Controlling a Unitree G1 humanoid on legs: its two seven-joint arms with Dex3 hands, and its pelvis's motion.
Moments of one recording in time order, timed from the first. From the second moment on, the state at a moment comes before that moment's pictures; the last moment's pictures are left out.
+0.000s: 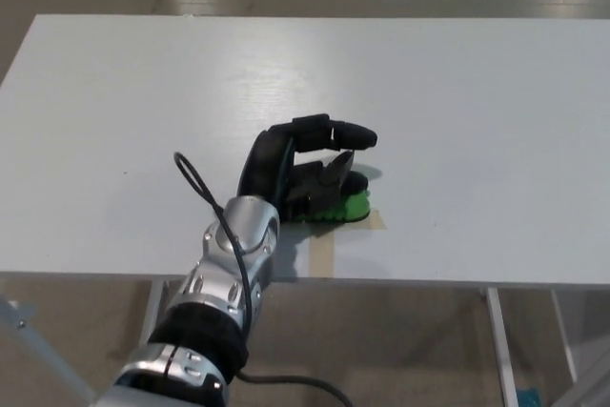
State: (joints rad) left_arm -0.74 -0.05 -0.02 1.04 0.00 -0.19 0.02; right_arm 0.32 -0.14 -0.16 0.72 -0.02 -0.51 -0.04
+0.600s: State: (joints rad) left_arm -0.71 0.00 -0.01 1.07 -0.01 -0.26 -0.01; right_arm 0.33 -0.14 -0.16 0.71 -0.03 -0.50 -0.03
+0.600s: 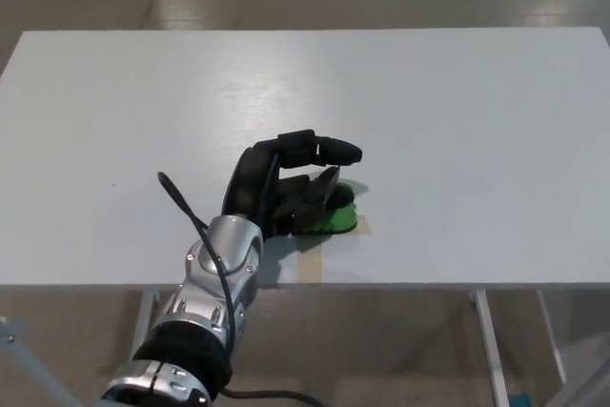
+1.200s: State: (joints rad) left_arm -0.69 0.19 0.06 1.12 -0.02 -0.30 -0.08; right_arm 0.32 -0.14 -0.17 0.71 -0.02 -0.50 -0.03
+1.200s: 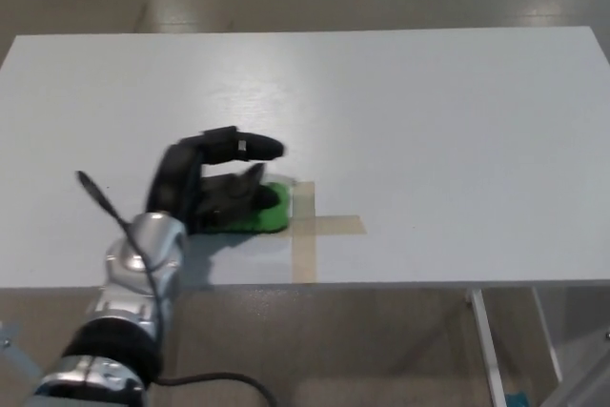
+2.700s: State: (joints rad) left_arm -0.59 0.39 0.10 1.16 -0.12 -0.36 -0.17; right_arm 0.32 -0.14 -0.16 0.73 -0.02 -0.49 -0.03
